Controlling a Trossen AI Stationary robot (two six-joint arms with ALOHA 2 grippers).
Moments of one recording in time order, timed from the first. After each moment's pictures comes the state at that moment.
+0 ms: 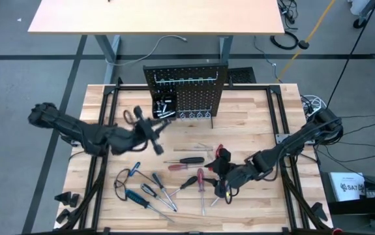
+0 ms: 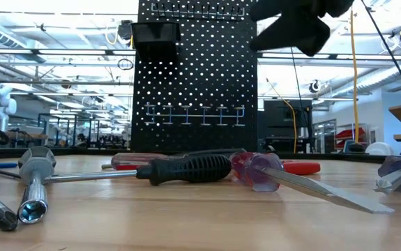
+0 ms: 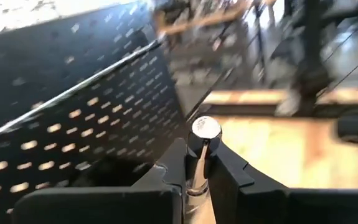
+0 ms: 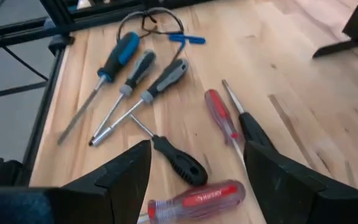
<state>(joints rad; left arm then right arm) -0.31 1.14 0.99 -0.04 -0.87 0.15 0.52 1.53 0.96 -0.06 0.50 0.56</state>
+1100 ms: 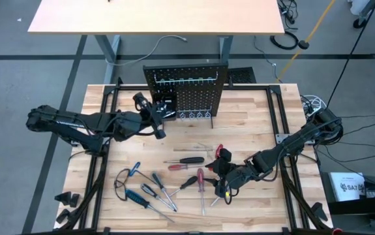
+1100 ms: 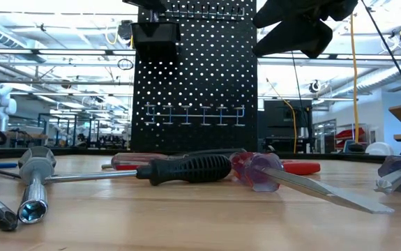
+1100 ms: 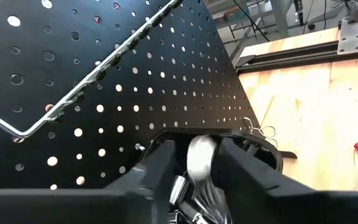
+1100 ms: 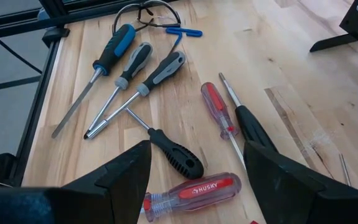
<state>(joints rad) -0.12 1.14 1.03 -0.22 -0.79 0.27 0.52 1.53 0.96 -0.09 0.50 0.56</state>
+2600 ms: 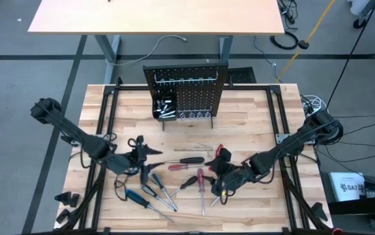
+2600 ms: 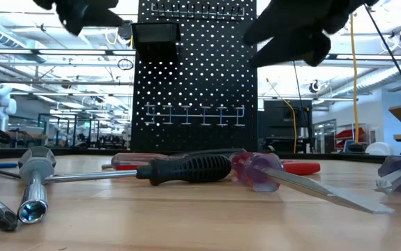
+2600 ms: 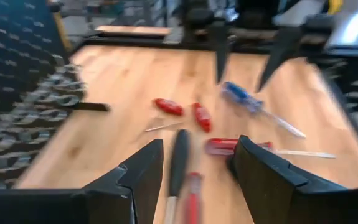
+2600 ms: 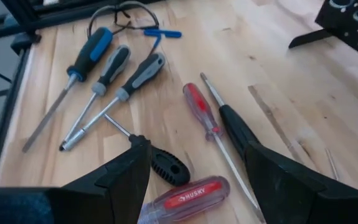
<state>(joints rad) -0.59 1.09 0.62 0.03 -0.66 -0.31 0.52 1.59 0.96 -0.06 0.58 0.61</state>
